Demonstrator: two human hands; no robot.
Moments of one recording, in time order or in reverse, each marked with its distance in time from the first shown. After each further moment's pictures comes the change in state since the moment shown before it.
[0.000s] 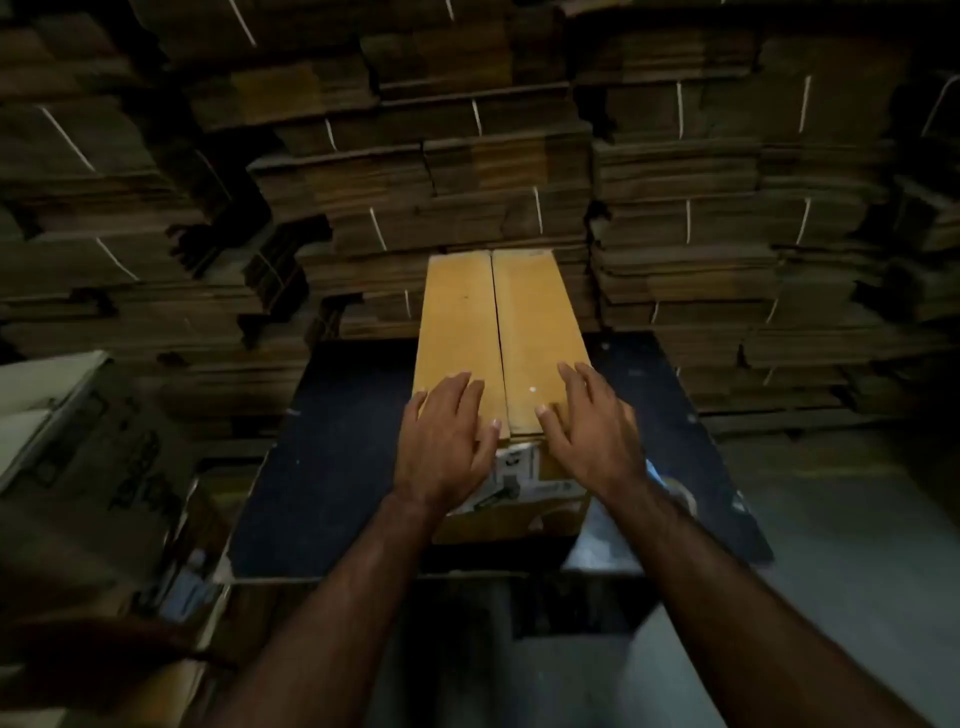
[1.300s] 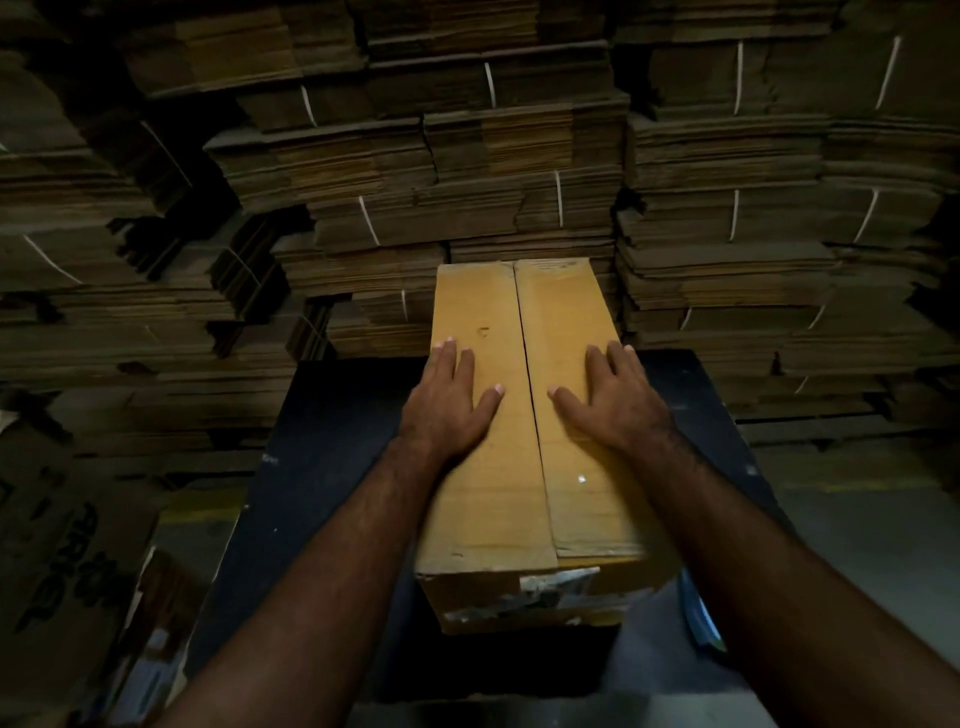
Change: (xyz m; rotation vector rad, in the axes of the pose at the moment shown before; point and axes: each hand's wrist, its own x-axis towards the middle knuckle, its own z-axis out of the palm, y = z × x) left_hand 0.188 -0.099 0.069 -0.120 -0.366 -0.236; right_hand 0.200 0.024 0.068 -0.148 -0.260 0.219
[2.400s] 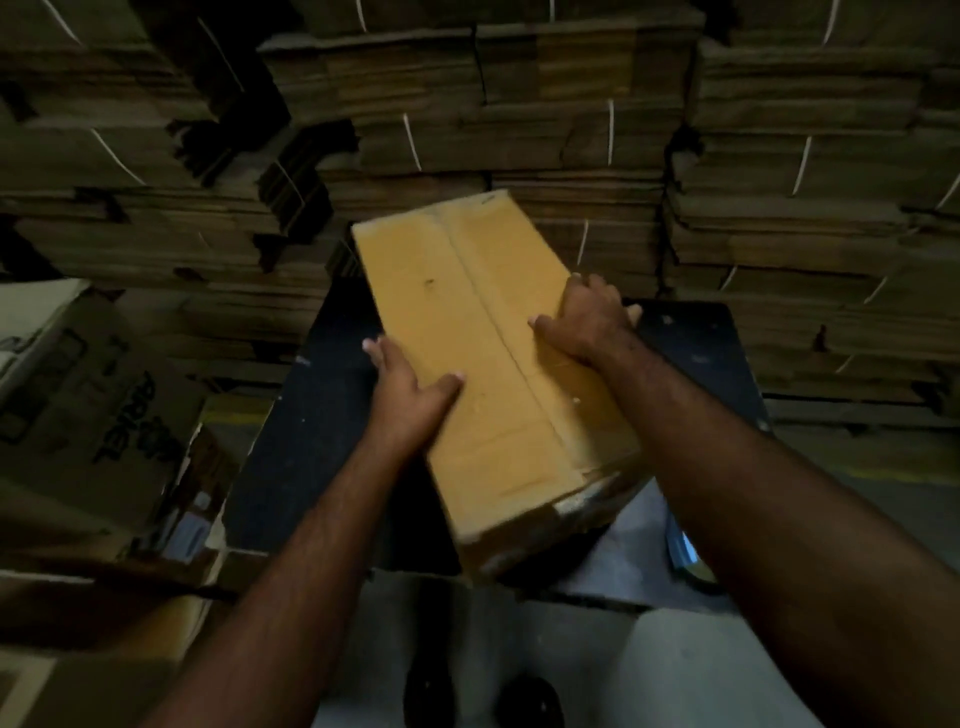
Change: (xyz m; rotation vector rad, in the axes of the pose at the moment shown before) left_hand -0.131 -0.012 0.004 -0.741 0.125 -0.433; right_hand -0.014 -0.047 -0.014 -0.041 -0.062 -0.101
